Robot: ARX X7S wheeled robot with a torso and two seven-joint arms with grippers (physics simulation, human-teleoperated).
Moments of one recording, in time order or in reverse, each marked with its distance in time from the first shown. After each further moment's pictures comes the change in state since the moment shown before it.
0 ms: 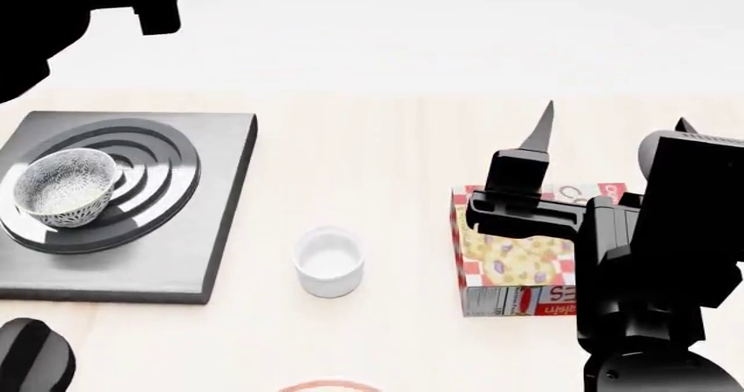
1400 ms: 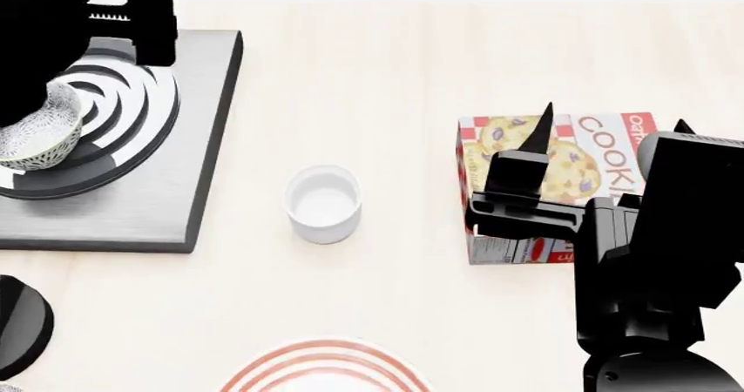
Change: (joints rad) left arm 0.055 -0.026 0.125 0.098 0.023 -0.053 0.002; right arm -0.001 0.021 -0.012 0.008 0.038 -0.012 0.032
